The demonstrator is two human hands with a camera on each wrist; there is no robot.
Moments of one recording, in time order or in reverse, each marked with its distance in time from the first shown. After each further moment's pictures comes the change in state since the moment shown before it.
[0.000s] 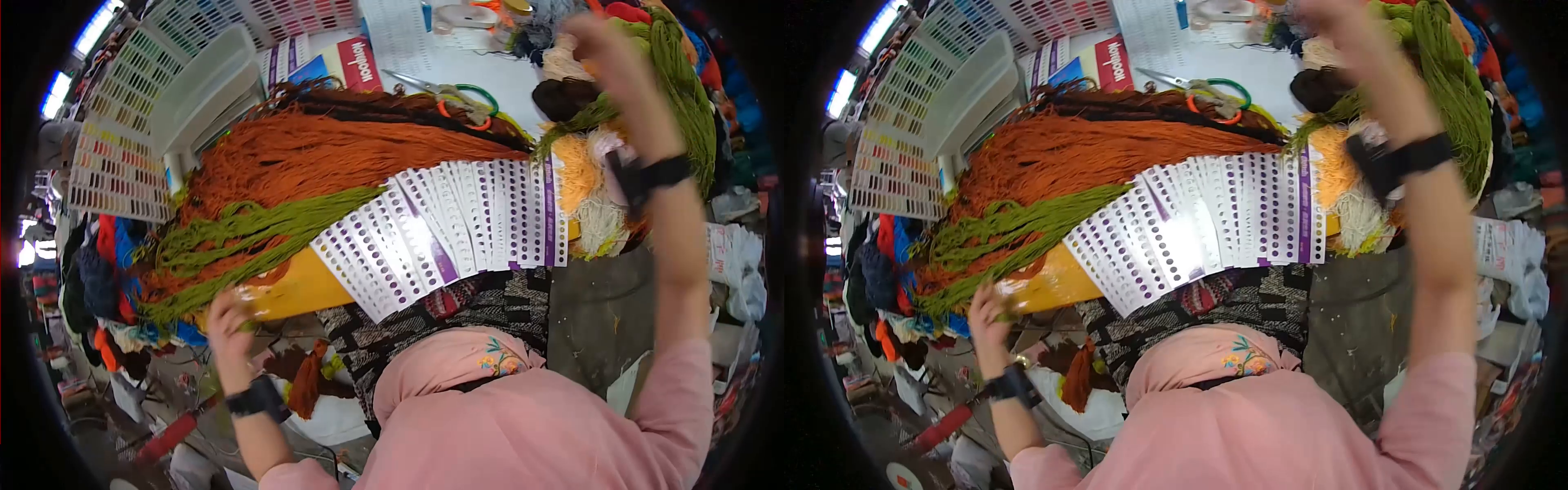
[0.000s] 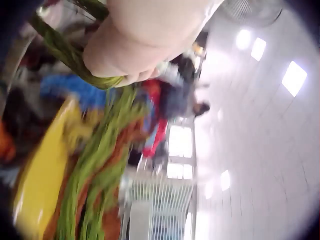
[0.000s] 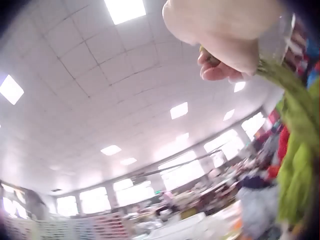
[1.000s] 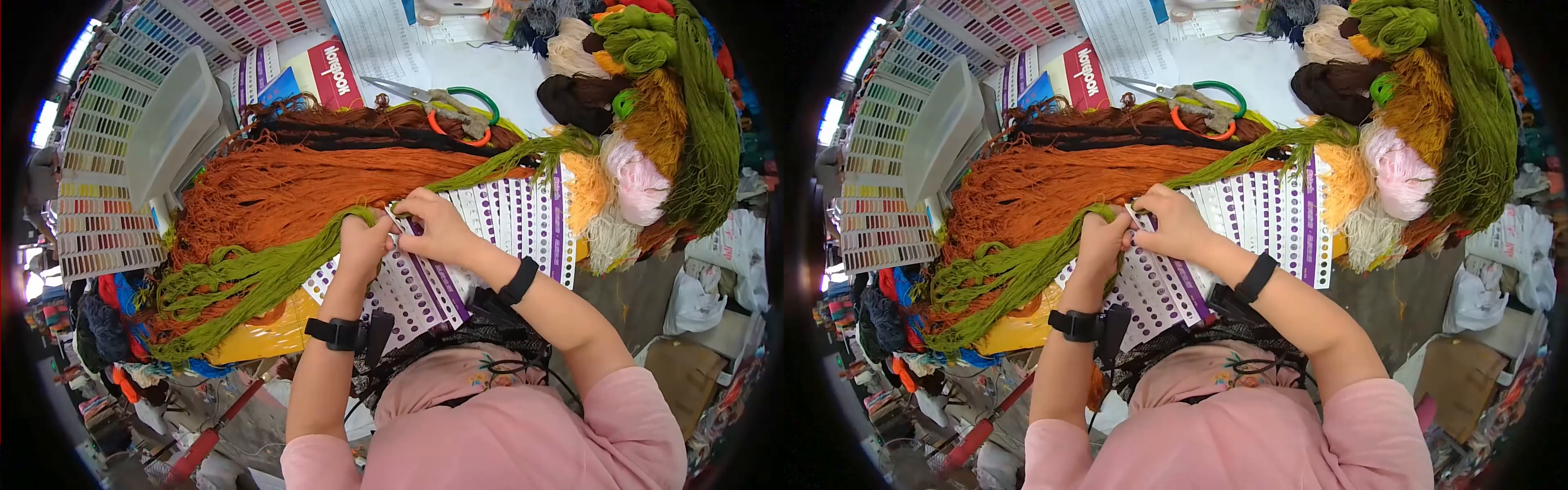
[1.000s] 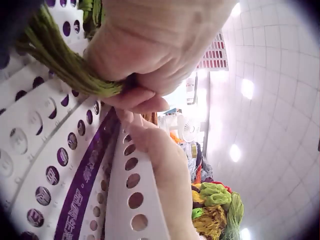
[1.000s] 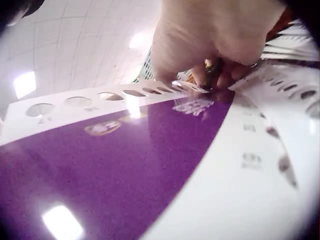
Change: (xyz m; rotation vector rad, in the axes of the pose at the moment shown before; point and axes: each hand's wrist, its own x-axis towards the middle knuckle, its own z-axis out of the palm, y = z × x) left_hand 0.142 -0.243 0.112 1.303 -0.135 -0.077; right_hand -0.101 0.069 0.230 0.108 -0.270 -0.029
